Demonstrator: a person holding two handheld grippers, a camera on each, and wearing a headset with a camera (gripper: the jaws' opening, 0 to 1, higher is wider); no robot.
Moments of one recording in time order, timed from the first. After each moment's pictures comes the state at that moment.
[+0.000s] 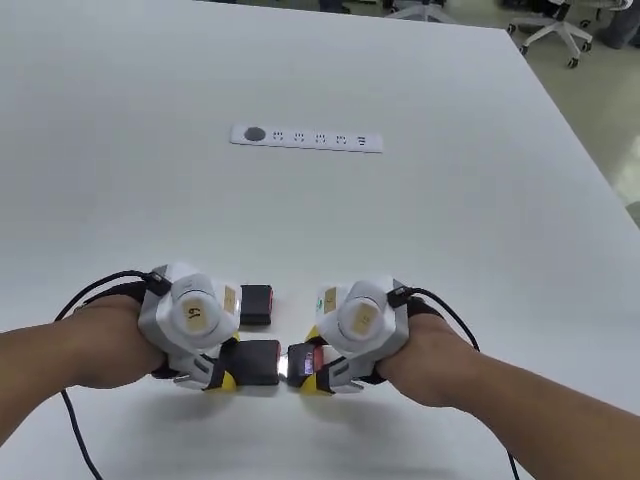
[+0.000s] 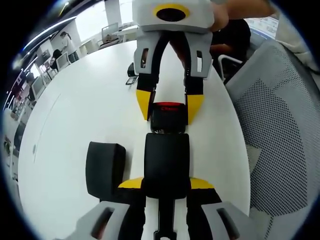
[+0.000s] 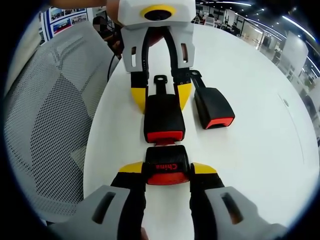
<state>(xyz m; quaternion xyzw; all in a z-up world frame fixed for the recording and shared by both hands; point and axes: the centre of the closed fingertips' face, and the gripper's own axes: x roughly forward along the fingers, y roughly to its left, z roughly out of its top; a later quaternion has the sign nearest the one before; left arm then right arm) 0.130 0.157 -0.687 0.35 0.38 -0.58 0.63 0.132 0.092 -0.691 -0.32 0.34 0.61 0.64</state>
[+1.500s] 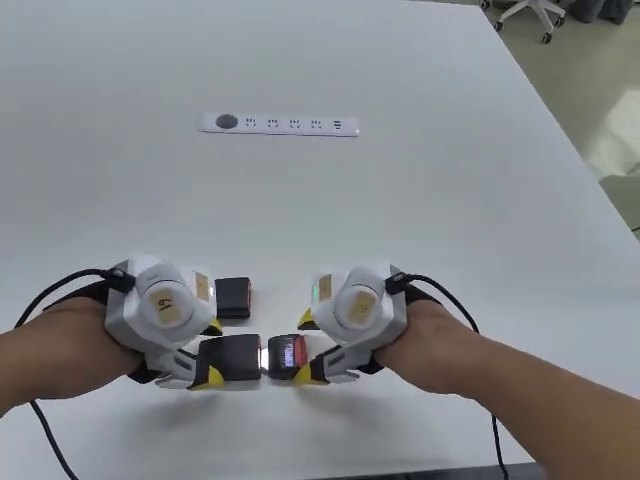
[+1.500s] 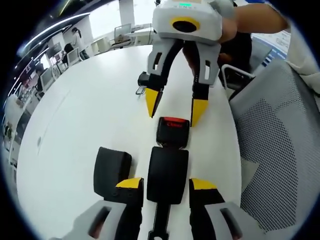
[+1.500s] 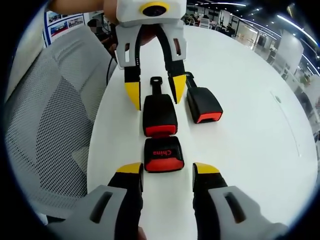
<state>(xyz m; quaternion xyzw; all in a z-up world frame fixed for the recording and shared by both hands) 0.134 0.150 -0.663 0.31 0.38 -0.56 0.67 0.137 0.070 -0.673 -0.31 0.34 0.59 0.66</state>
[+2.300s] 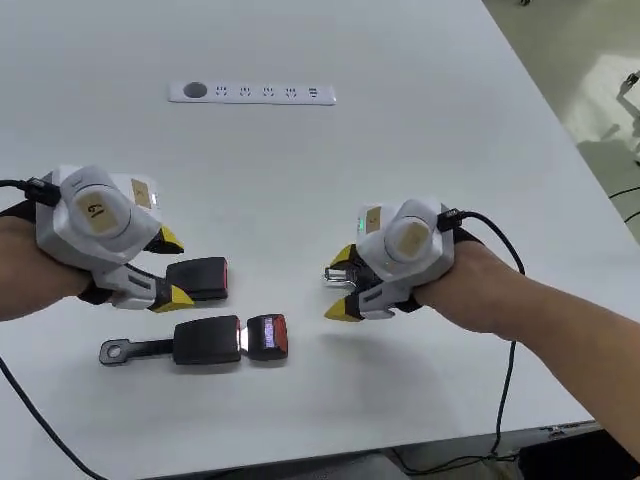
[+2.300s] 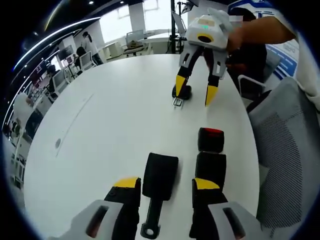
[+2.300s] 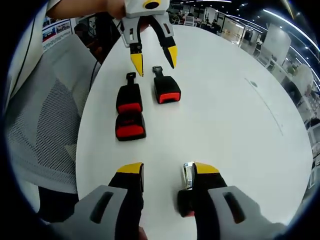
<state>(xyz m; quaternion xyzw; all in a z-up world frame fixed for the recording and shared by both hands) 0.205 0.171 -0.643 0.31 0.36 -0.53 0.70 0.183 0.008 -0.661 -0.31 0.35 0.55 0.70</state>
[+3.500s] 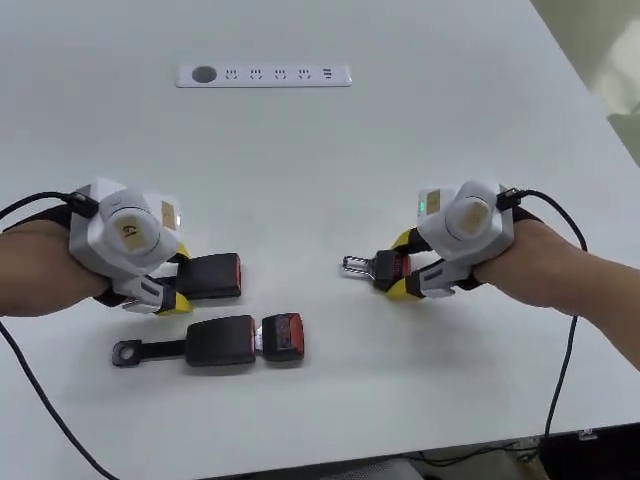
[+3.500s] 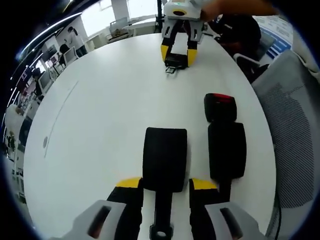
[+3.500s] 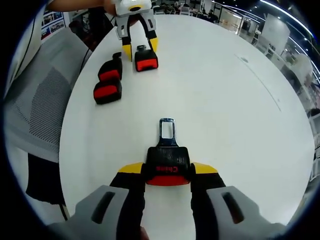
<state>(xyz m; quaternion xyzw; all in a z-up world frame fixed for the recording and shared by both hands) 0.206 0.180 -0.685 0.36 0.39 -0.55 0.65 0.211 -0.056 -0.695 -0.31 0.38 0.53 0.69</state>
